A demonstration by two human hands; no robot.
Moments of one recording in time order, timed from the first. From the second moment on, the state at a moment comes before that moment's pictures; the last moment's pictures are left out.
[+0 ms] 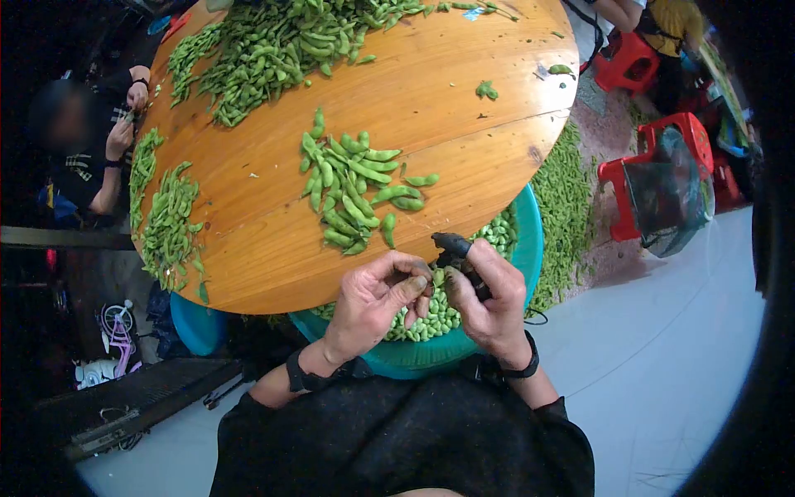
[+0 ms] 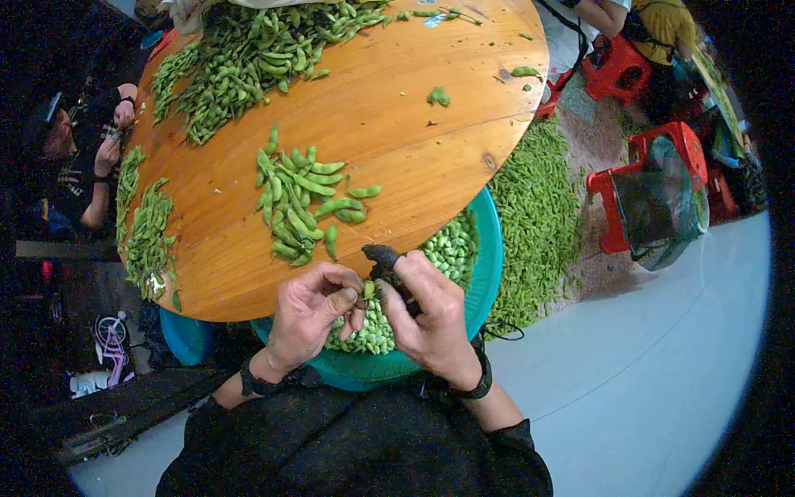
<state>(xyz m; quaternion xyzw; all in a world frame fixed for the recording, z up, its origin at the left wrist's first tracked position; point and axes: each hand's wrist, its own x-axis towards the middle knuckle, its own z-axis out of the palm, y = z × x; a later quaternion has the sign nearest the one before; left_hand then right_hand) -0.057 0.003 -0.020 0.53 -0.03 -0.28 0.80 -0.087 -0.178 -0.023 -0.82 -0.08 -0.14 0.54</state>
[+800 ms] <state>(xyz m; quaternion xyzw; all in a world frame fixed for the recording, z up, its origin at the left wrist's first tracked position) -0.060 -0.017 -0.025 0.85 -0.28 -0.02 0.45 -0.091 -0.170 -0.030 -0.83 -0.02 -0.20 0.52</state>
